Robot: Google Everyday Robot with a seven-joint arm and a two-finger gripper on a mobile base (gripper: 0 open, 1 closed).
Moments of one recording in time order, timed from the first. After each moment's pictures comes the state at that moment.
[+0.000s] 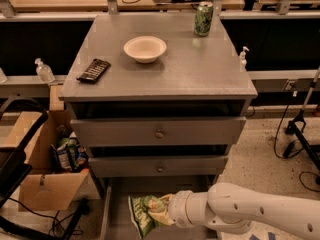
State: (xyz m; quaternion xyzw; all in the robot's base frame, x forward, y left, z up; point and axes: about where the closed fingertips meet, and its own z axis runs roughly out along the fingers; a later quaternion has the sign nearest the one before) arm 0.411 0.004 0.516 -0.47 0.78 0.27 0.33
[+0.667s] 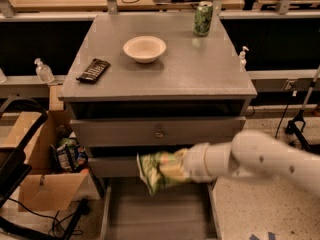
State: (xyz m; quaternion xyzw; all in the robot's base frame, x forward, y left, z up) arm 0.479 -0.032 0.654 -0.45 0.77 0.27 0.36
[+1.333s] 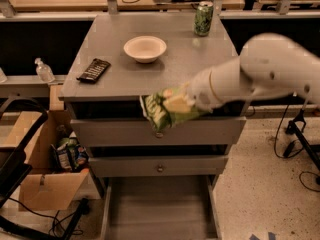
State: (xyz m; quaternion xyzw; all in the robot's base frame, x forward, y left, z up) arm 0.568 -0.047 0.833 -0.46 0.78 0.21 0.37
